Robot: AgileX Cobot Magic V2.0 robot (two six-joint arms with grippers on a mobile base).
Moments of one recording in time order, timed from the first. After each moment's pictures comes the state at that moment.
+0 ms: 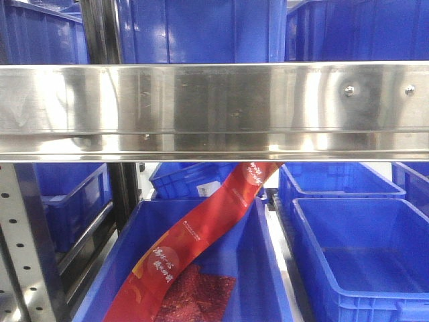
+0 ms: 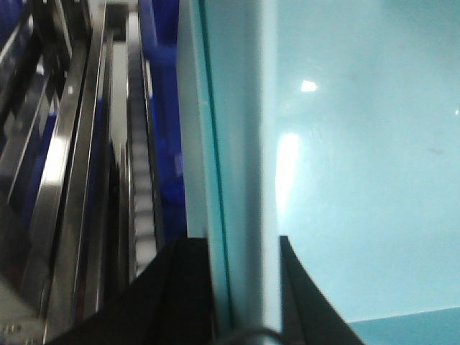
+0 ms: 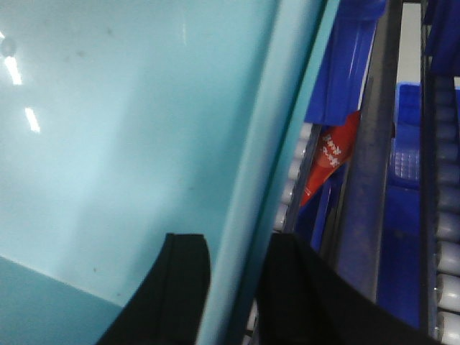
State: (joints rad) left arm -0.34 1.39 -1.64 -0.03 0.84 -0.08; right arm 0.46 1.47 -1.68 0.07 0.86 0.14
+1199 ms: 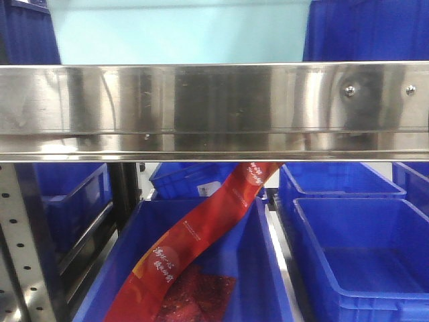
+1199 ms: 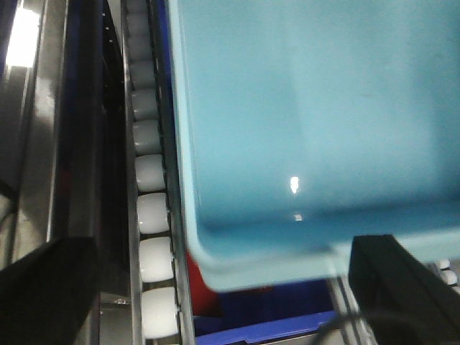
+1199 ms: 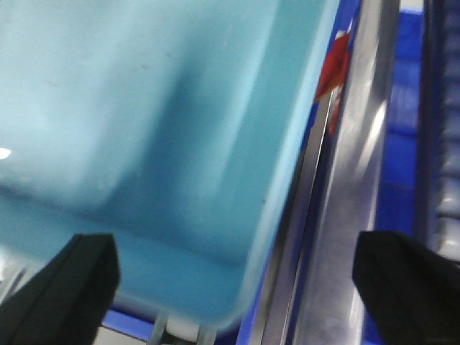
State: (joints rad) left arm -0.34 1.58 -1.65 -0.01 0.92 -0.08; right arm 0.43 1.65 -1.69 0.02 0.85 0.11
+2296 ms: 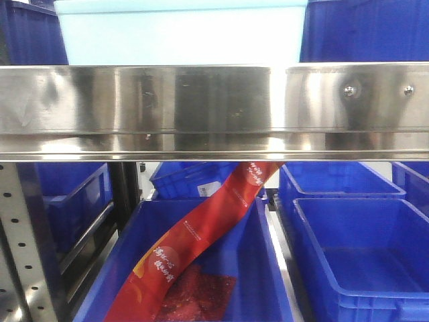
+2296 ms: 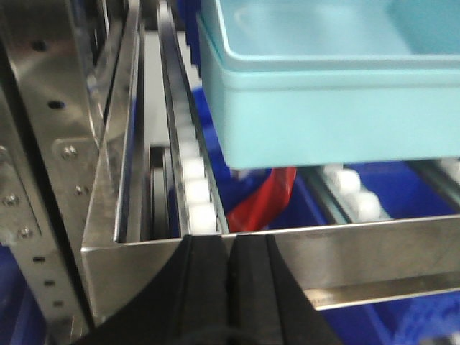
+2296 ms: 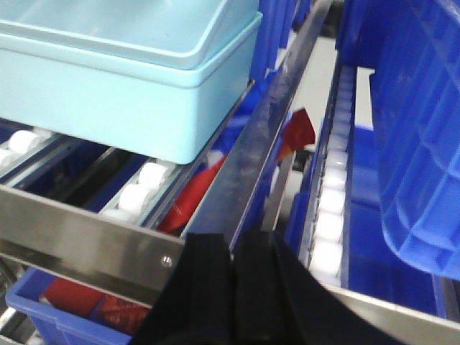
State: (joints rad) left arm -0.34 0.66 -0.62 0.01 0.34 -0.08; right arm 0.39 0.72 -0.69 -0.11 0.40 0.11
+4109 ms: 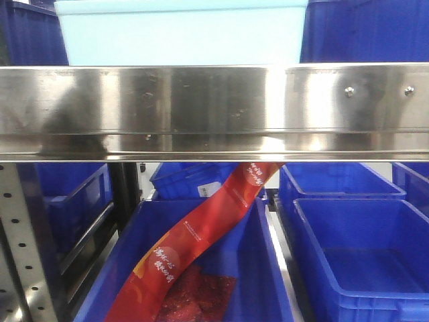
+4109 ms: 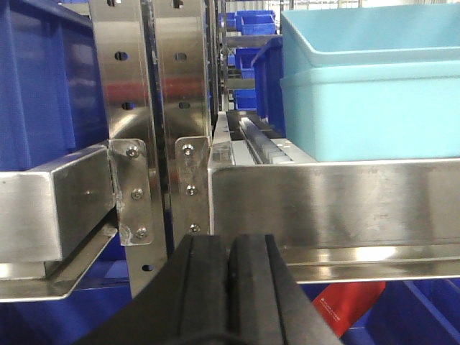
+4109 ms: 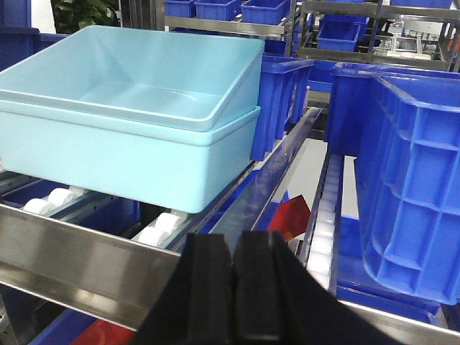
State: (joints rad) left arm -0.16 0.01 0.00 -0.01 0.03 0.08; right arm 0.39 0.38 -0.49 -0.12 0.27 0.11
